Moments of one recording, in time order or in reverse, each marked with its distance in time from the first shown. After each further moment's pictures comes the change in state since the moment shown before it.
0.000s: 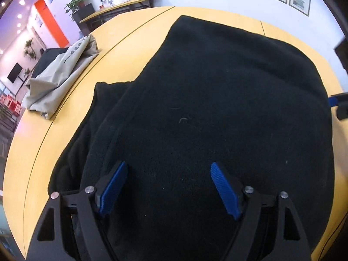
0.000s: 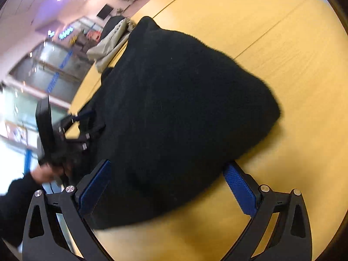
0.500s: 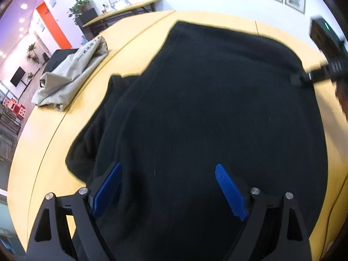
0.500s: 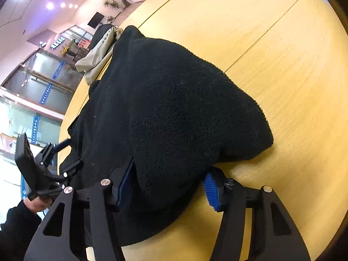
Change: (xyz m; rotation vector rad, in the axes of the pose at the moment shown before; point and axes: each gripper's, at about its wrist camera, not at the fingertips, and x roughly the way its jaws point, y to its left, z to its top) left arm -0.039 0.015 -0.040 0.012 -0.004 0.013; right arm 0.047 0.026 0.026 0.036 -0.022 -0.036
